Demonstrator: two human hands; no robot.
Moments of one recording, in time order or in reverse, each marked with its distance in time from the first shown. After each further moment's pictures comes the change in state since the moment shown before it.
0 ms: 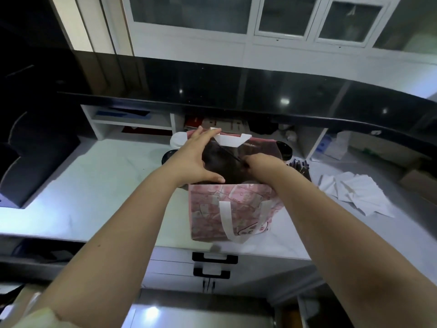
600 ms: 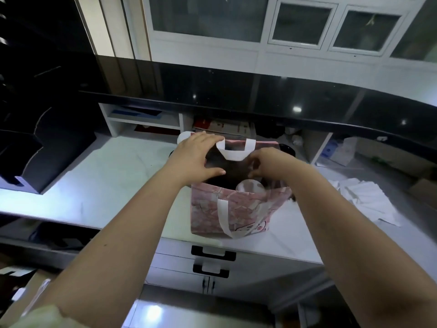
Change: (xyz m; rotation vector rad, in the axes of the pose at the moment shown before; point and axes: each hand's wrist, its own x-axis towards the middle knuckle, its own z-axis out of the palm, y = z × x) left_hand -0.021 0.016 0.007 0.378 0.149 0.092; right_hand -0.039 0.021 -0.018 0.181 0.067 -0.157
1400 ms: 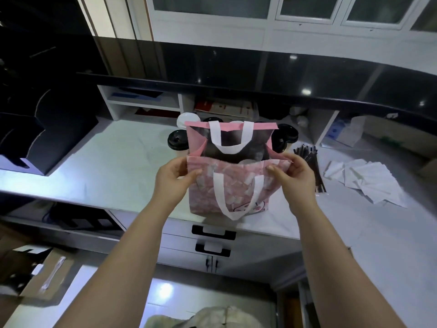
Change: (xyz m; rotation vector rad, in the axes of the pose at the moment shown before) left_hand -0.089 0.005 0.059 -0.861 0.309 -0.474; right_hand -0.082 0.031 0.092 1.305 0.661 0.120
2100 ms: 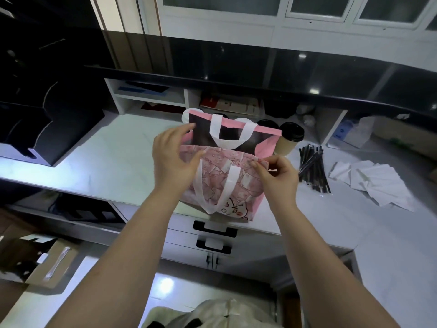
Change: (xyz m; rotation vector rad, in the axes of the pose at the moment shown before) left_hand 0.010 0.020 0.003 0.380 0.302 0.417; right_hand -0.011 0.011 0.043 -0.042 0.065 -0.078
